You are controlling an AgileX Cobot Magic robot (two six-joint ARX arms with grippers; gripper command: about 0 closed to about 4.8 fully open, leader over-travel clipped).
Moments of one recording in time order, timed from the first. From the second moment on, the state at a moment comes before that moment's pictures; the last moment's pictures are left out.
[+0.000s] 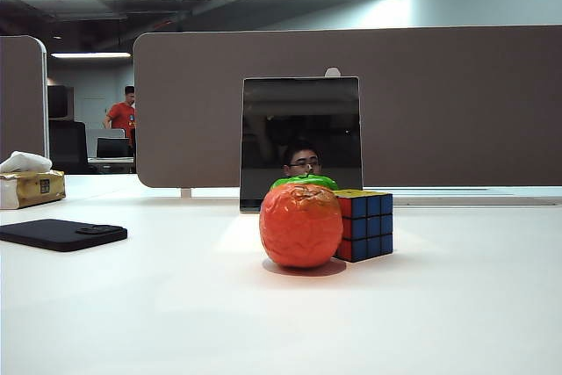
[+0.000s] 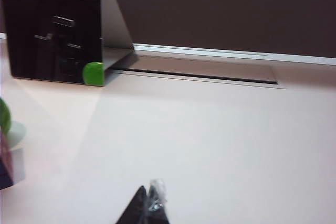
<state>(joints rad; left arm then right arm) -0.15 0.00 0.01 0.09 0.10 0.17 -0.07 0.00 0.01 -0.04 -0.20 -0.03</state>
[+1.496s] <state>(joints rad) -0.15 0.00 0.01 0.05 0.05 0.03 -0.07 0.00 0.01 0.02 -0.08 -0.05</state>
